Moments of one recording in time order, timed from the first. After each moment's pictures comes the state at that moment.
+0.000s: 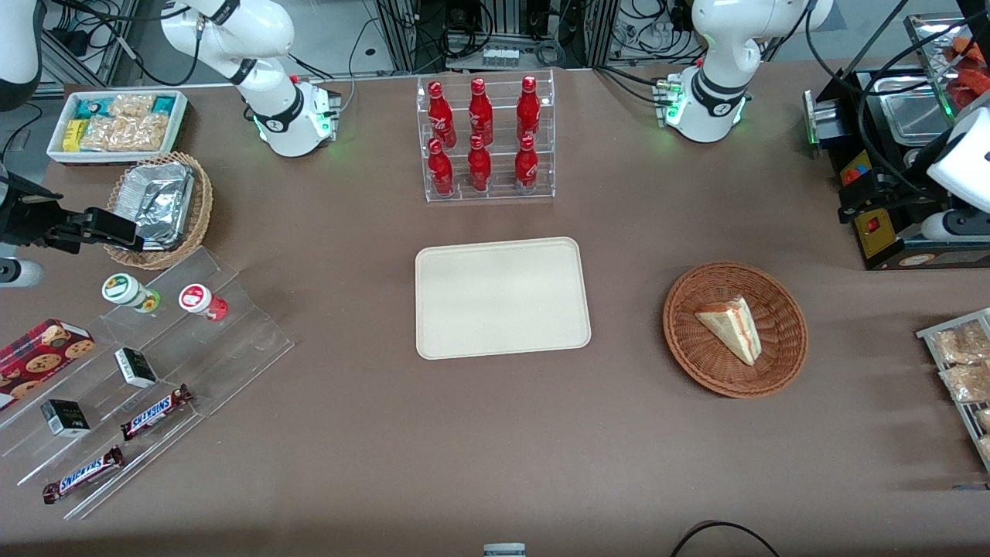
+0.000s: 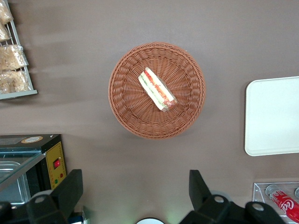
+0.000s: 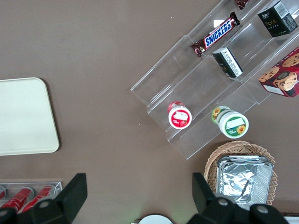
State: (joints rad) arm 0.00 0.02 -0.05 -1.51 0.02 1.46 -0.01
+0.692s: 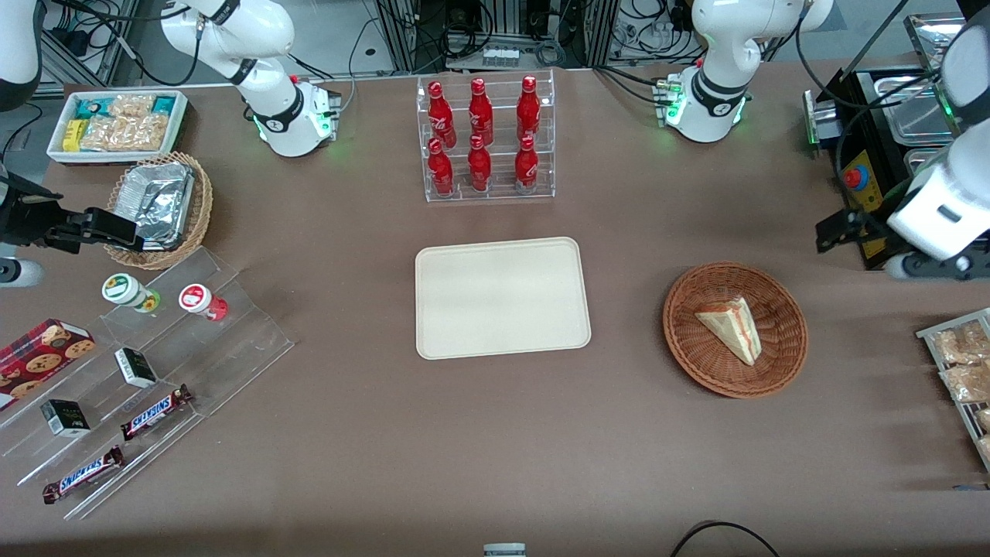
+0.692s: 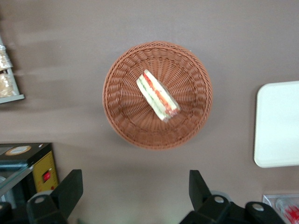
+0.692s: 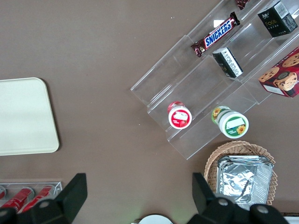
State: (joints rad) arm 0.00 0.06 -0.04 -1.67 0.03 1.65 -0.03
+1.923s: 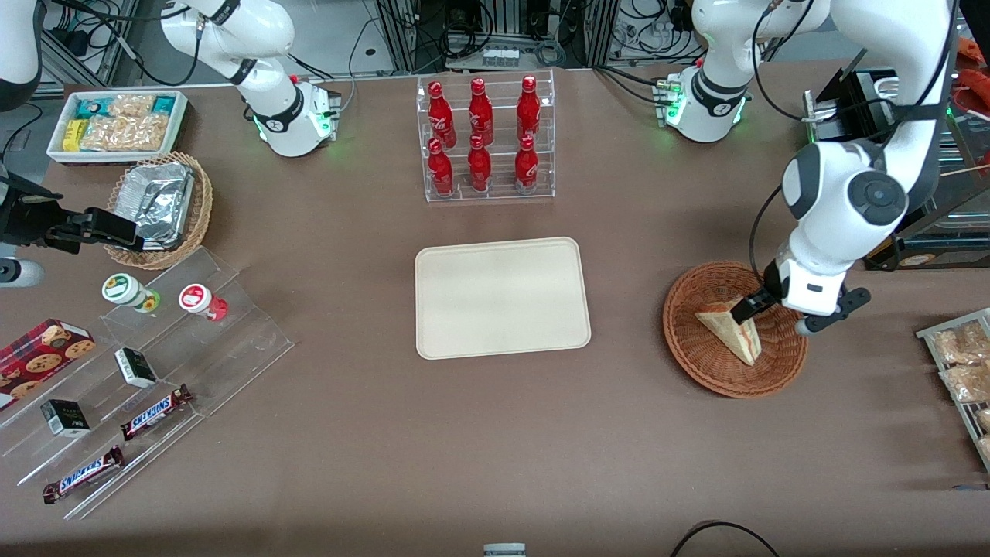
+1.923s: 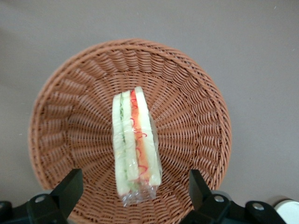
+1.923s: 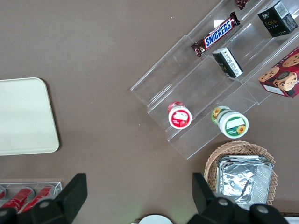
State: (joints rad) arm -0.01 0.15 -0.09 -2.21 0.02 2.45 -0.60
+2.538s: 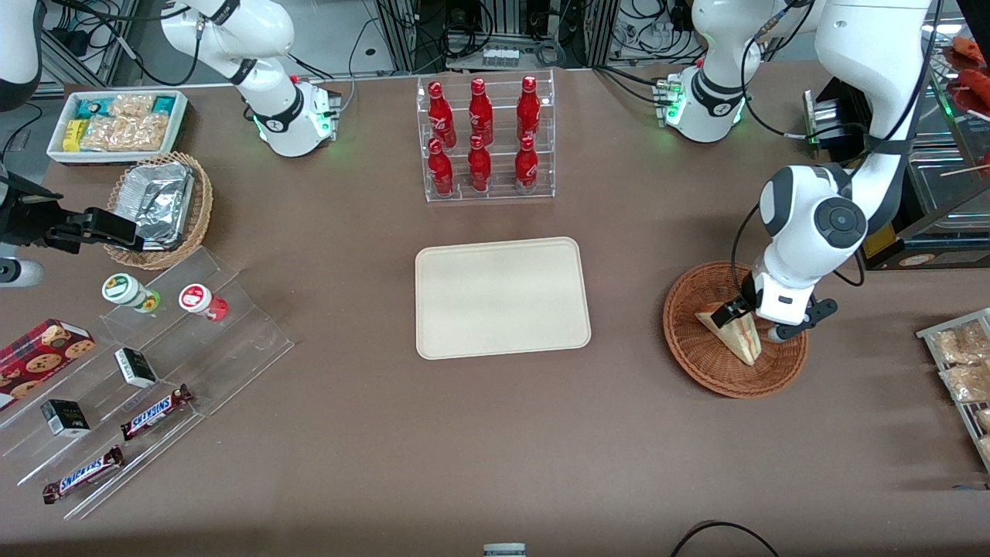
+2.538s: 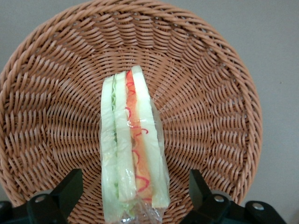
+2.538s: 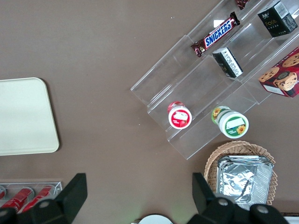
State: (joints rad) arm -0.01 0.24 -0.09 -2.25 0.02 2.54 -0.60
